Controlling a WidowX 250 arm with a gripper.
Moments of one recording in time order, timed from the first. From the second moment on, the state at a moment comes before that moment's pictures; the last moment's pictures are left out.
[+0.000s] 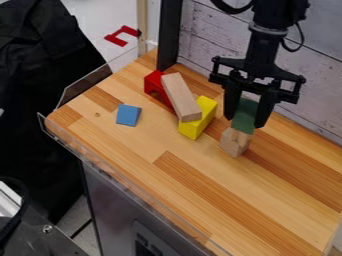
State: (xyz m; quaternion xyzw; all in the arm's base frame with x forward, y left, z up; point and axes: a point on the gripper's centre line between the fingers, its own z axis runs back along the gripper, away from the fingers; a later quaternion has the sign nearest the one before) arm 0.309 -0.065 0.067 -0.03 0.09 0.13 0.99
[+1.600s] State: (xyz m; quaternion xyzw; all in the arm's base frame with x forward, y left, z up) arm 0.307 0.034 0.074 -0.03 0.06 0.47 0.88
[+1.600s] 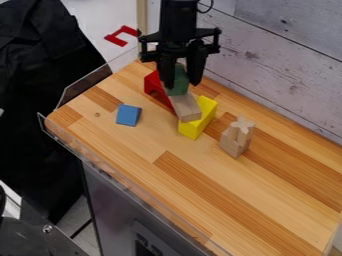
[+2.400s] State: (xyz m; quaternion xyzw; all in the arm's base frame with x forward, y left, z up) arm 0.314 0.032 0.063 -0.05 0.07 0.49 0.87
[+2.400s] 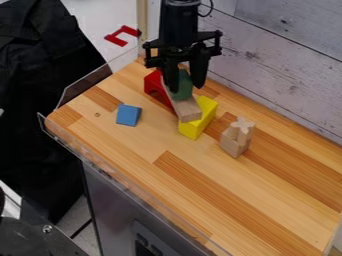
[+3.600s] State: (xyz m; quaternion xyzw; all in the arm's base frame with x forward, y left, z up) arm 0.310 0.044 0.100 -0.04 0.04 0.48 0.88
